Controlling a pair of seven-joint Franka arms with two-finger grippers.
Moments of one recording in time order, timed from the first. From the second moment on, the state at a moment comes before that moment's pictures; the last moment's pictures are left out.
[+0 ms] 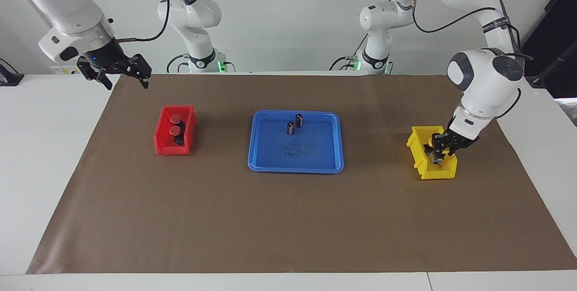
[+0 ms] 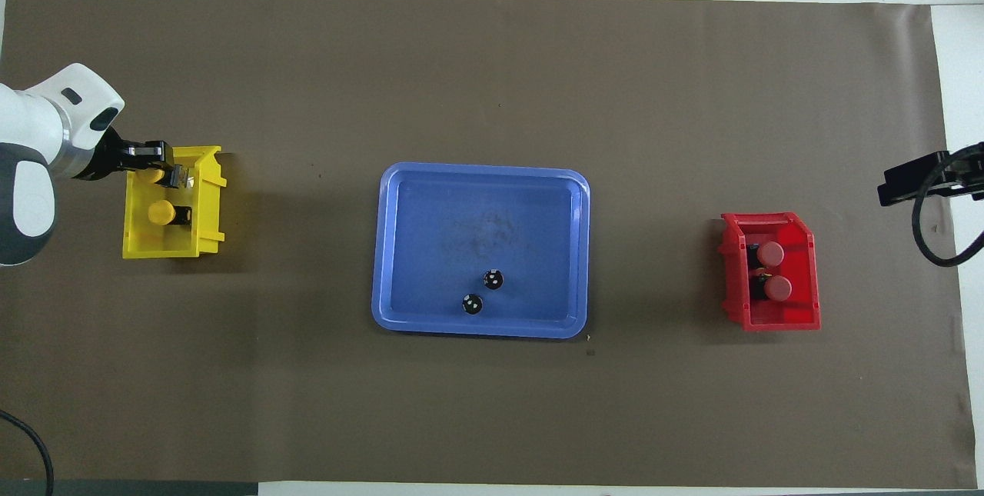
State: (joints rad) left arm 0.14 0.15 -0.14 -1.98 0.02 2.23 0.03; right arm -0.07 -0.02 0.01 -1.60 -0.02 1.49 -0.09
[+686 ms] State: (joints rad) left arm 0.14 0.21 -0.14 -2.00 0.02 2.31 0.06; right arm -0.05 -0.02 -0.02 -1.60 -0.02 1.49 -0.08
